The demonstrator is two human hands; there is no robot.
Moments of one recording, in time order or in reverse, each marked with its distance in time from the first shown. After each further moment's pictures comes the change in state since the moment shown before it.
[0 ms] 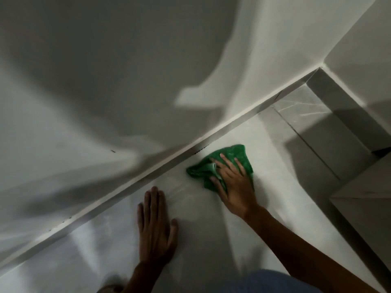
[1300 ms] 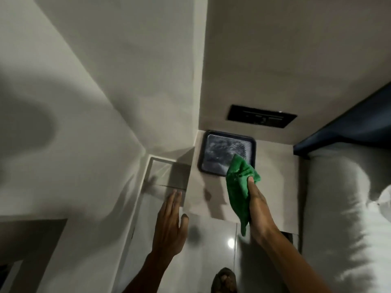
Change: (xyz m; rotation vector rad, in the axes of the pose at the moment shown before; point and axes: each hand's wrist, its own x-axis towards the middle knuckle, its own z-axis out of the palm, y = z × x) left_hand 0.074 0.505 -0.348 -0.246 -0.579 0.619; right_hand -0.155 -0.142 -0.658 1.315 0.961 1.380
